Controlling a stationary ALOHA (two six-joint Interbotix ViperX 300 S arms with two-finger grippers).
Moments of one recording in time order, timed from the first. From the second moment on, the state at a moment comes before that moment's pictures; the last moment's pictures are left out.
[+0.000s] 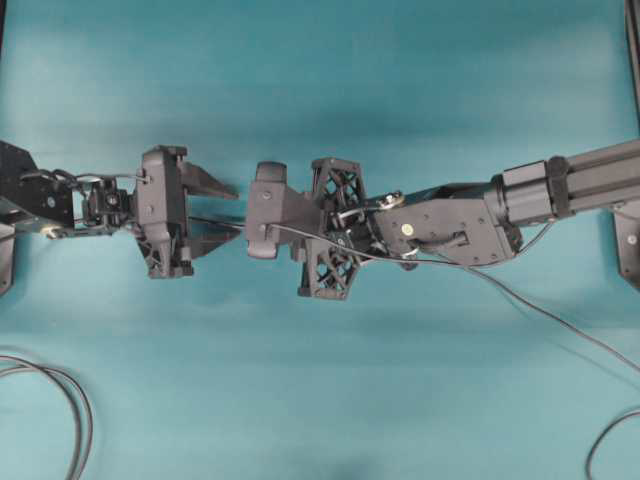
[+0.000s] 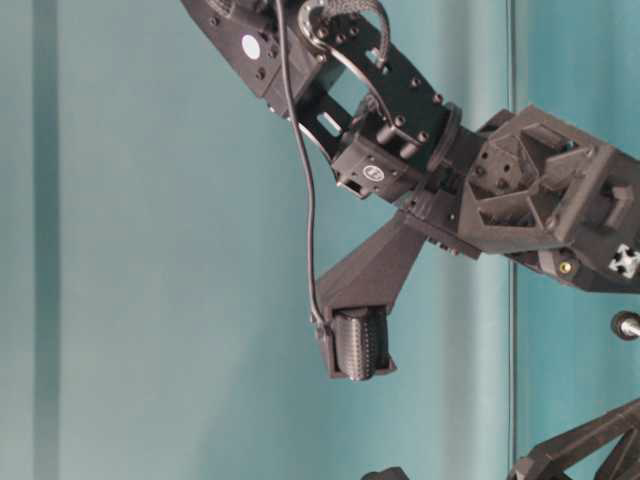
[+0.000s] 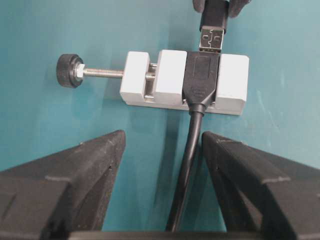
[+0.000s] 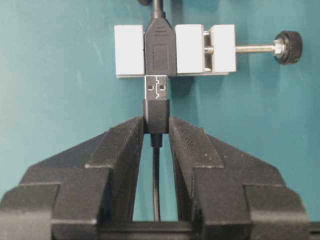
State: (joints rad) left arm 0.10 0.17 1.09 -0.02 -0.64 0.15; right arm 0.05 0.32 0.34 -0.53 0.38 0.60
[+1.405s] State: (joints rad) left arm 0.10 0.17 1.08 -0.02 -0.63 0.15; right arm 0.05 0.35 0.31 -0.53 0.44 0.59
